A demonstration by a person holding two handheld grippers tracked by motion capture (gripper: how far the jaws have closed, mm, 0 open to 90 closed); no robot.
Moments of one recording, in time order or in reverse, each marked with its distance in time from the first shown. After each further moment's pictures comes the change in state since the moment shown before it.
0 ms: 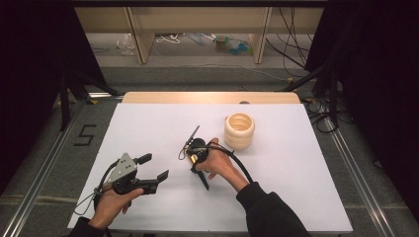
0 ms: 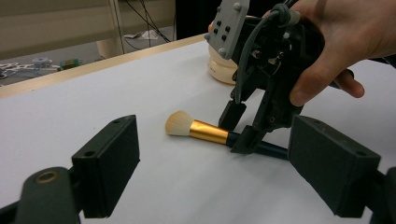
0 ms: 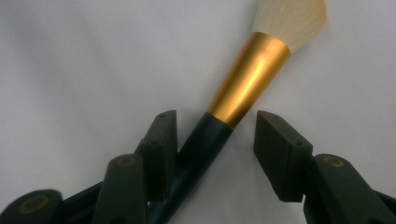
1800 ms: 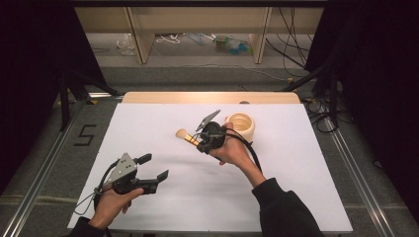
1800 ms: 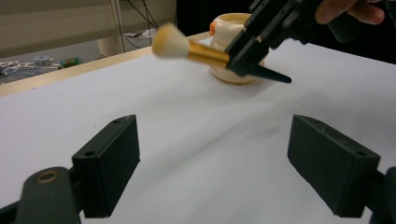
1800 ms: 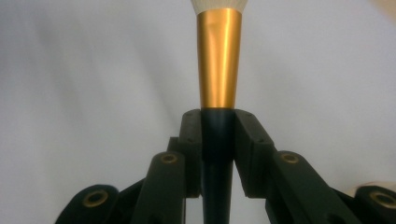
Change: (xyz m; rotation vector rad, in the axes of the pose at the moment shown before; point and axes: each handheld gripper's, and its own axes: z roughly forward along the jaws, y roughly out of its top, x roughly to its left) left arm 0.001 -0.001 0.001 -0.002 -0.001 -0.003; right arm -0.028 -0.017 -0.070 -0.339 -0.047 -0.055
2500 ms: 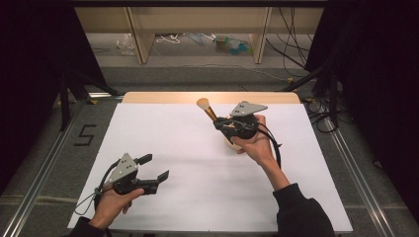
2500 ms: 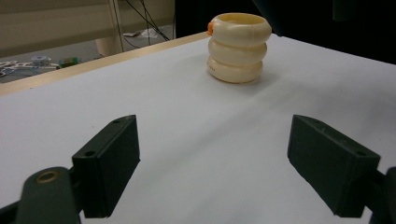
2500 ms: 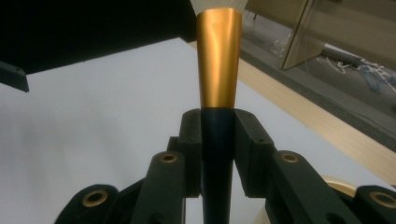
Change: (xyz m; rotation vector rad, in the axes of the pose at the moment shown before) left arm -0.001 0.000 0.000 0.002 0.000 -0.005; right arm -0.035 -0.035 -0.059 -0.452 -0.127 0.080
